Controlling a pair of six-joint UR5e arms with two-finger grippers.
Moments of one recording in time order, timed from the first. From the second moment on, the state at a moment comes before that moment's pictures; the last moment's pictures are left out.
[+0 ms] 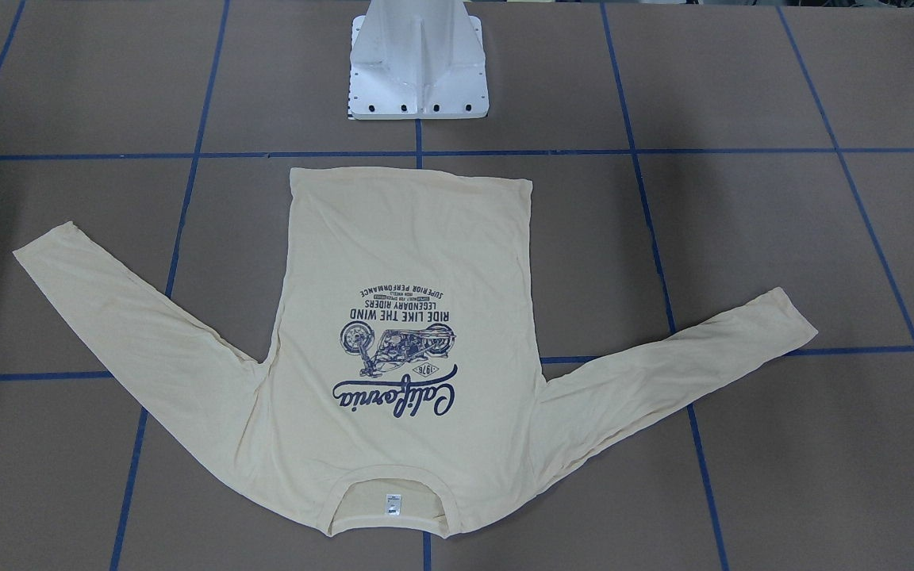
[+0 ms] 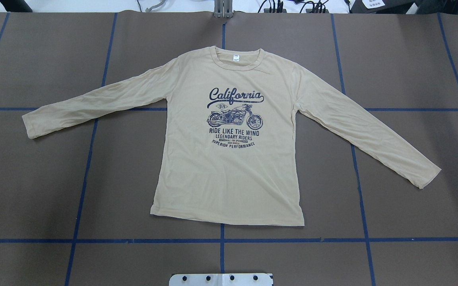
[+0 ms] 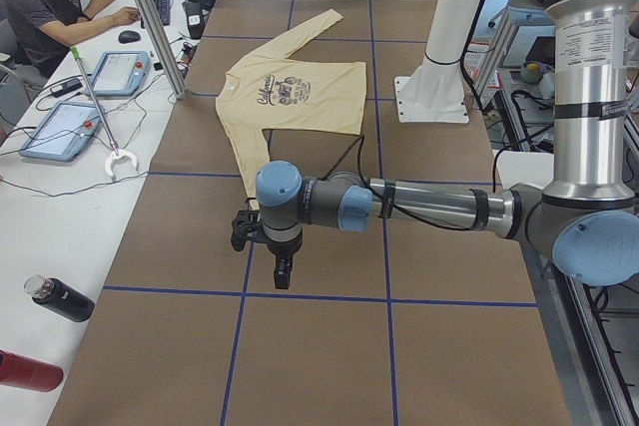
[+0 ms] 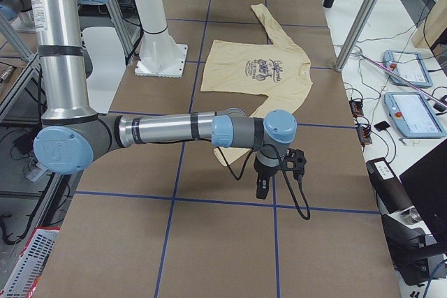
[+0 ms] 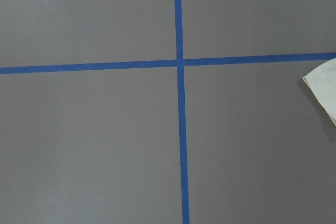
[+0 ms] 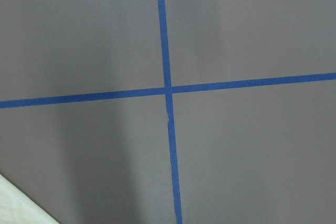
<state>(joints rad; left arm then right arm) -1.49 -1.48 -1.74 -1.61 -2.29 -0.11 1.55 -1.50 1.63 -1.71 2.30 0.10</state>
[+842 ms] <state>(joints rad) -1.50 -1.49 -1.75 -1.61 -2.29 -0.11 1.55 -1.52 1.63 -1.71 2.33 0.10</state>
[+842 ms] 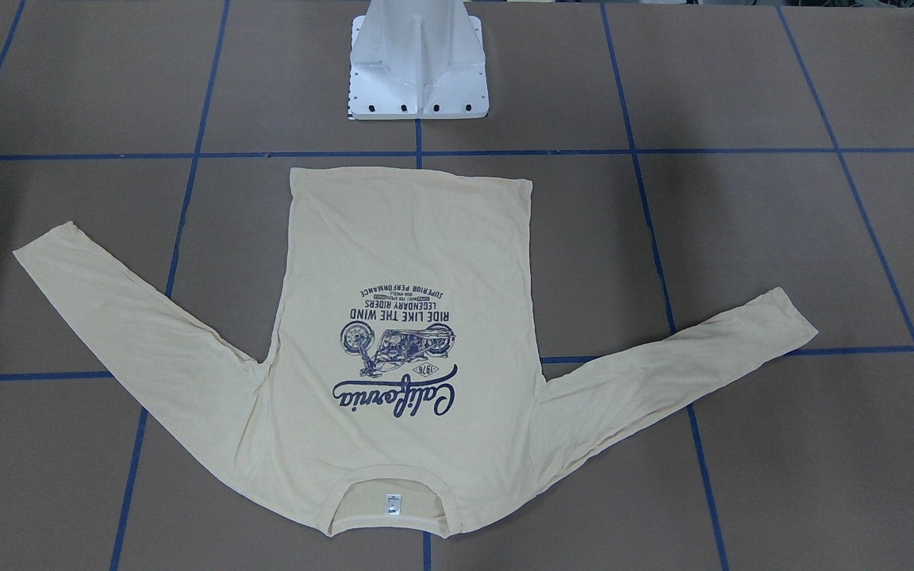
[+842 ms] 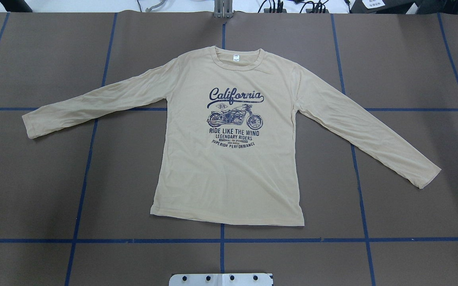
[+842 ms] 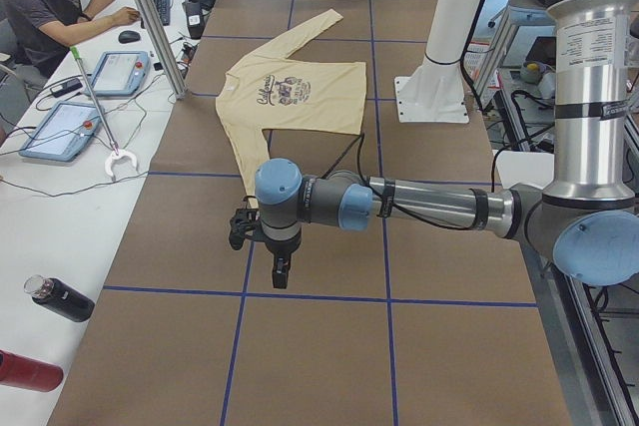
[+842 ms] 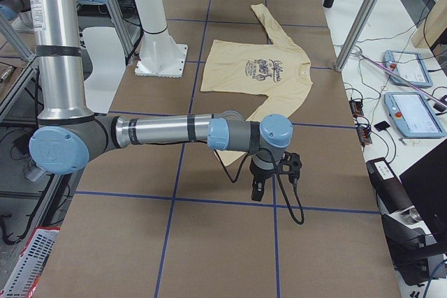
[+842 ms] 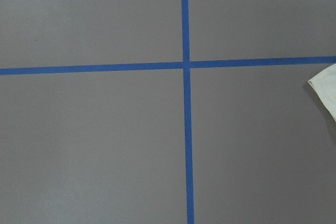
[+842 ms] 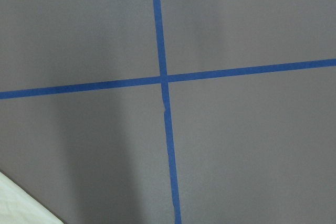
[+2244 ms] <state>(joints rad) -1.47 -1.58 -1.75 -1.88 -2.33 -0.11 1.30 -1.55 1.65 -1.26 2.39 0.46</state>
